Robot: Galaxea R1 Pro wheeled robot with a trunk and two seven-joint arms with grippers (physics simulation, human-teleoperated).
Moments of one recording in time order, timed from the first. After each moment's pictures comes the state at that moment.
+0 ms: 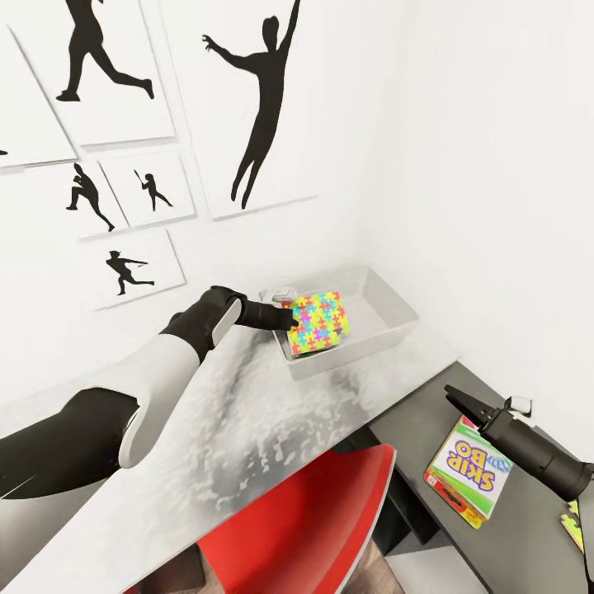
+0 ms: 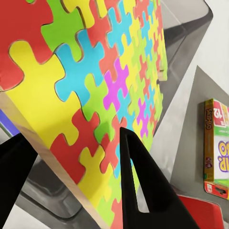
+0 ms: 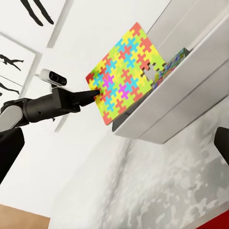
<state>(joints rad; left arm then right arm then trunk) -1.35 -0.13 -0.21 -0.39 0.15 0.71 -0.60 -0.30 -0.10 -0.62 -1.57 -0.48 0.95 1.04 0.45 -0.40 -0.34</state>
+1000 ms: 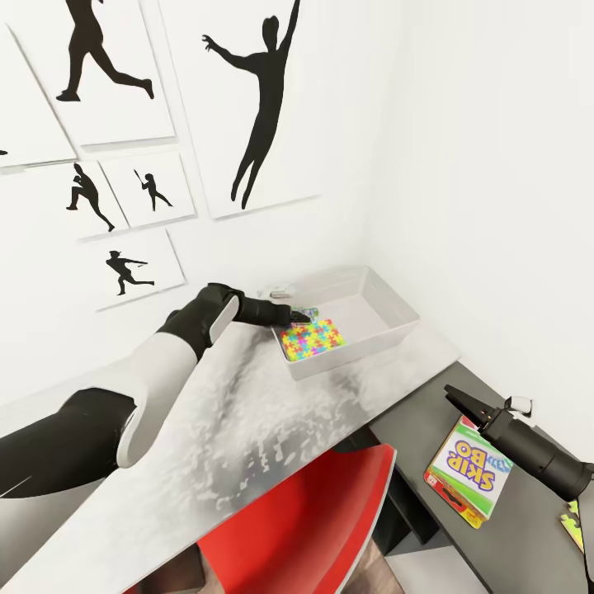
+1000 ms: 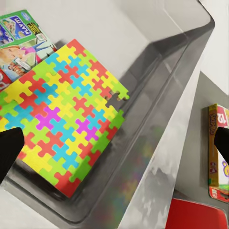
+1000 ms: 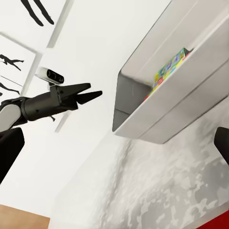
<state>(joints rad) -1.35 -0.12 -0.21 -0.42 0.15 0.72 -0.59 -0.30 -0.10 -0.62 -1.57 -0.48 0.95 1.04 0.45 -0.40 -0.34</state>
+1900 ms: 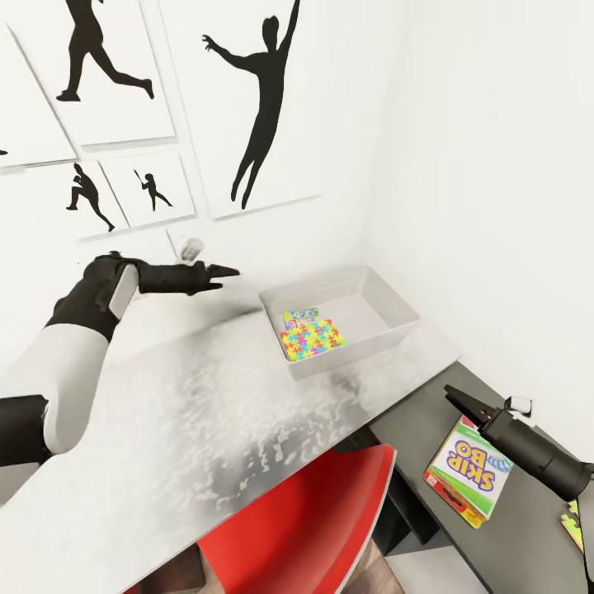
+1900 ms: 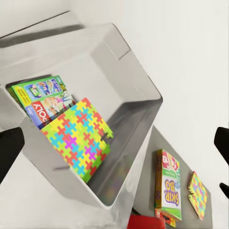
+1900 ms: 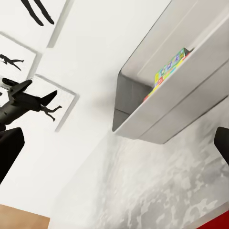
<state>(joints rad) -1.35 0.17 0.04 -0.64 0.16 0.97 -0.94 -0.30 -0.10 -0.62 -1.57 -0.48 0.95 1.04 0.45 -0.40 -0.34</state>
